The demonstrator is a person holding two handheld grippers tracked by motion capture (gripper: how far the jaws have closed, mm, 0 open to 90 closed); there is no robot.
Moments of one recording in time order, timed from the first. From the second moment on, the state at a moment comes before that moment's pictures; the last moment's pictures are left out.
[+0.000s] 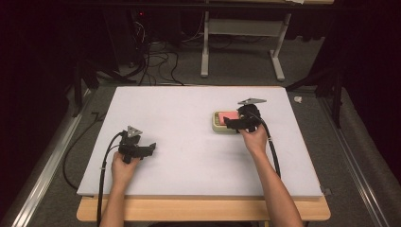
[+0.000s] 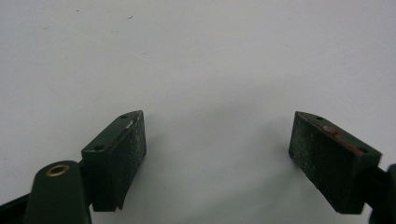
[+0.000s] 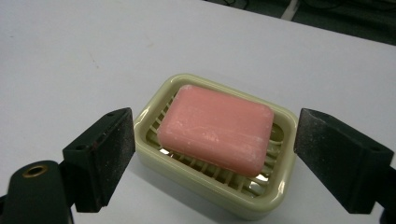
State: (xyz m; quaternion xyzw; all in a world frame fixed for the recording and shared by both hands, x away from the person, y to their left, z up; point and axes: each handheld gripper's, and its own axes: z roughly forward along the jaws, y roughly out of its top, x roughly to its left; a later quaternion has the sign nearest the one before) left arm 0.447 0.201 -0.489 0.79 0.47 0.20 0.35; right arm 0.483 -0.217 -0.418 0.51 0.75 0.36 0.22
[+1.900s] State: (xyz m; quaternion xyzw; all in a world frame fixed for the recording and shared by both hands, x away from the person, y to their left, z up) left arm 0.447 0.201 -0.489 0.79 0.47 0.20 0.35; right arm 0.434 -0.253 -0.394 0.50 0.73 0.41 0.24
